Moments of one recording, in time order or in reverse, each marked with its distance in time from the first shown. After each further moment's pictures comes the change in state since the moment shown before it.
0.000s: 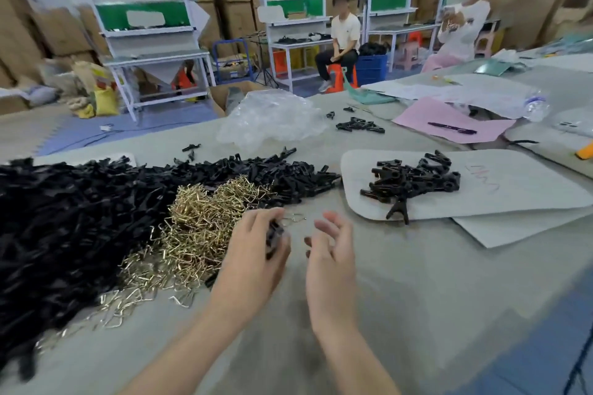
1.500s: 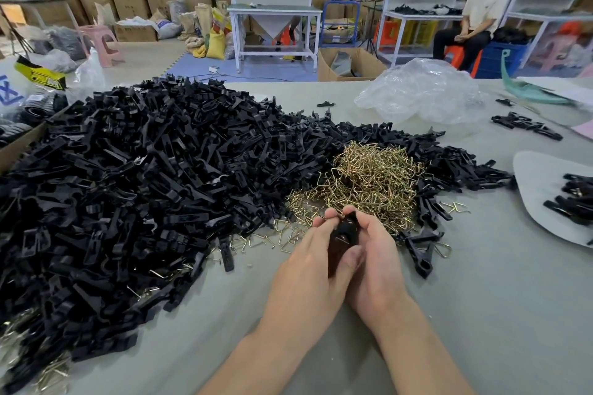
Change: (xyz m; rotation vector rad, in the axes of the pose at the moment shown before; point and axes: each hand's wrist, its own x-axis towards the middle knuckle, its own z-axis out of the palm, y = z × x) left_hand -0.108 -0.087 -0.104 -0.033 0.070 -0.322; right_hand -0.077 0.040 0.151 0.692 -0.618 0.663
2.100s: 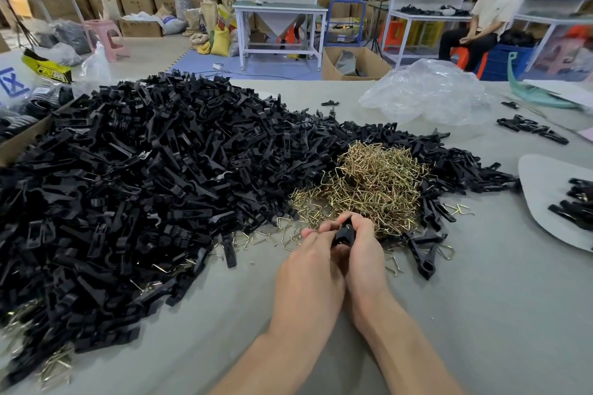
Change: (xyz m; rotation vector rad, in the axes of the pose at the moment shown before) left_hand 0.003 0.010 0.004 0.072 0.068 -0.154; right_hand 0.001 0.014 0.009 -0.248 0.166 -0.058
